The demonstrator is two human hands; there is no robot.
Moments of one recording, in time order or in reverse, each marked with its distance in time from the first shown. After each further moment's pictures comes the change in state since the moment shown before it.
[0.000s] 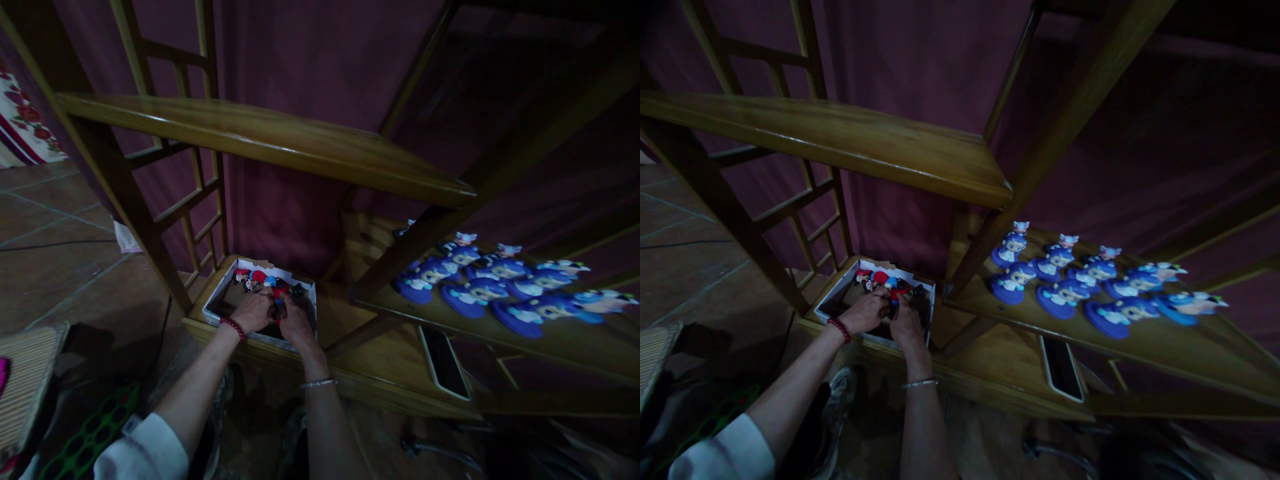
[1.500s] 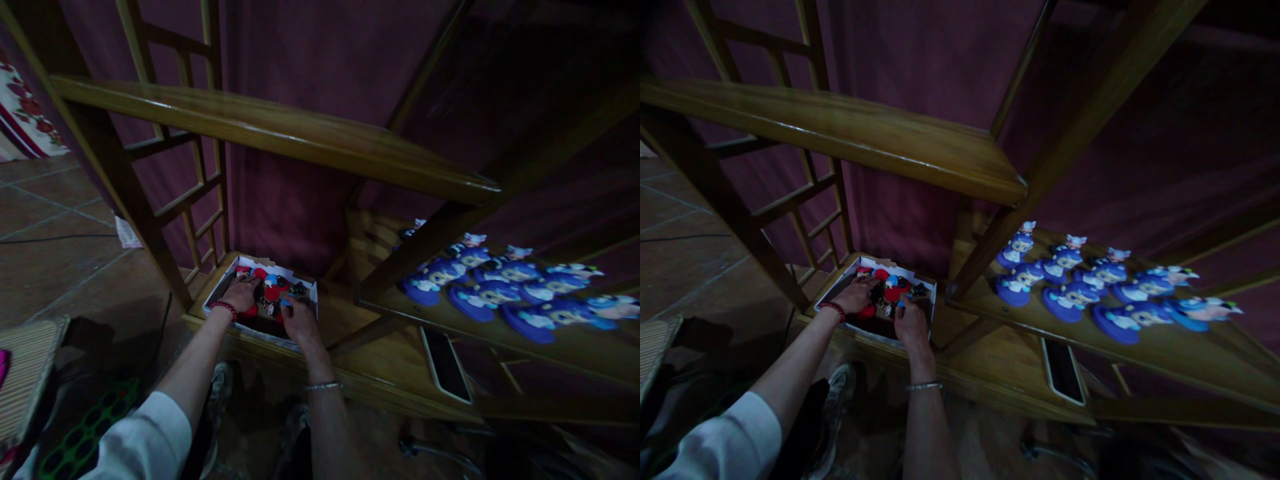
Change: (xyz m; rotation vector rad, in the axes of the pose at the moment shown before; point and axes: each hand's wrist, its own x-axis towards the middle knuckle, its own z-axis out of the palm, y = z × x) left_hand 0.020 -0.053 0.000 0.193 -0.058 -0.110; right_hand 0.000 0.005 -0.003 -0.073 0.080 0.030
